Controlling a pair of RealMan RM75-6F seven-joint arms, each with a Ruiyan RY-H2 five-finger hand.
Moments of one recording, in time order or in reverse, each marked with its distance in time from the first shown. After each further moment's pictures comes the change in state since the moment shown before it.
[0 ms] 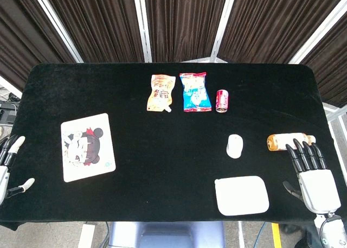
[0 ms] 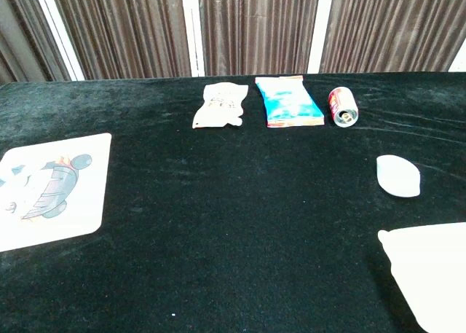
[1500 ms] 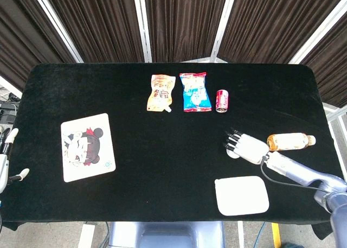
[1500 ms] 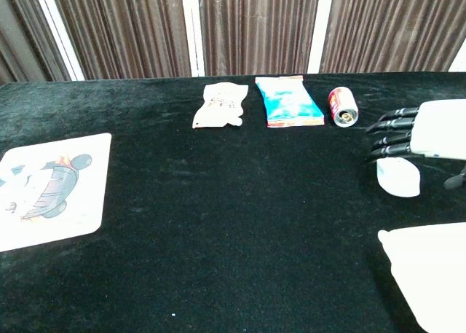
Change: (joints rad) left arm -0.057 -0.098 -0.082 0.099 -0.214 -0.105 0.133; right arm 0.662 -0.399 -0.184 1.109 -0.437 -0.395 0.437
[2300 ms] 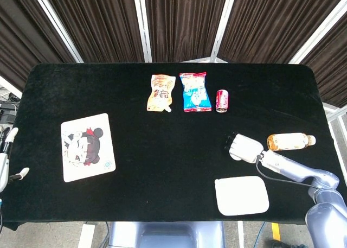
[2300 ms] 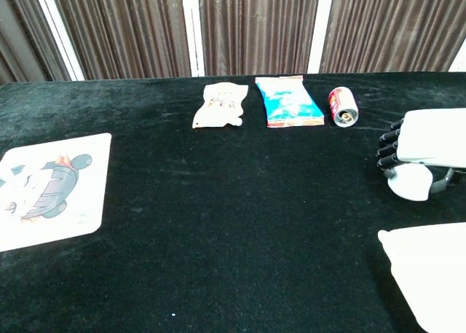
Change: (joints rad) left arm -0.008 -0.016 -0.003 0.018 -0.012 -0.003 0.011; right arm 0.009 -0.158 -0.103 0.296 0.046 0.103 0.116
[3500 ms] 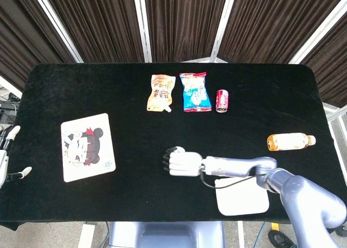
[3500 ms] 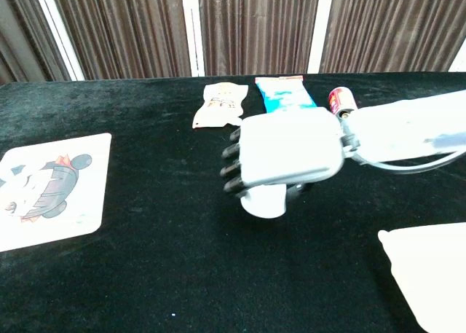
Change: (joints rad) left arm -0.027 0.092 -0.004 -0.065 -0.033 -0.101 -0.142; right arm 0.407 0.022 0.043 -0.602 -0.006 -0.133 -0.392
